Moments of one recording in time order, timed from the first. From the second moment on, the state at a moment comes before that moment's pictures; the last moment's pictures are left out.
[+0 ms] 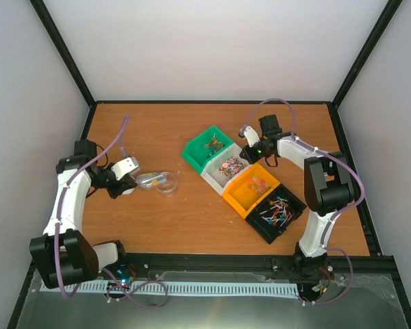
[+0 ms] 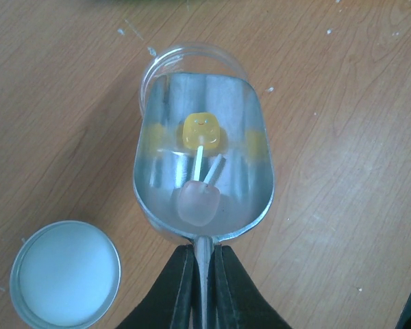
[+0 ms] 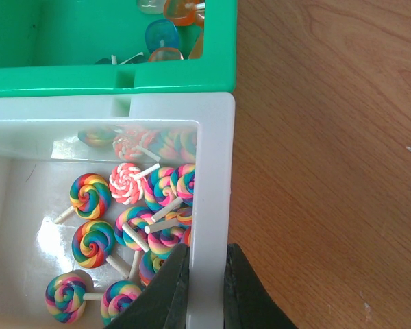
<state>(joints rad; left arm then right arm) 0.22 1.18 0.98 -1.15 0.61 1.10 0.26 1.88 1.26 -0.44 -0.43 -0.35</state>
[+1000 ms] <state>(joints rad) 0.10 1.24 1.10 -1.19 0.37 1.07 0.26 1.88 1.26 -0.44 -0.43 -0.35</state>
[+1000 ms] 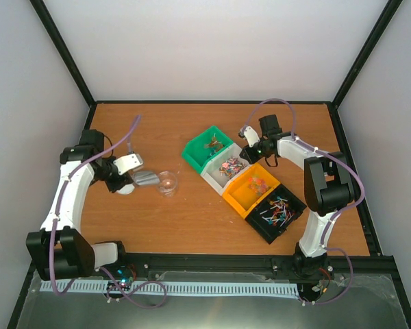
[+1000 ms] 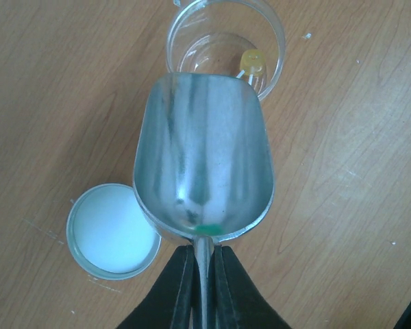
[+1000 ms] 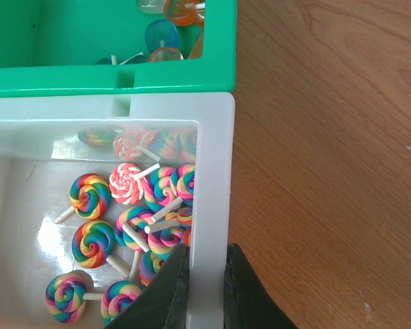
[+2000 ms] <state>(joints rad) -0.46 1.80 1.64 -1.06 0.08 0.49 0.27 1.88 1.26 -0.44 -0.42 -0.35</state>
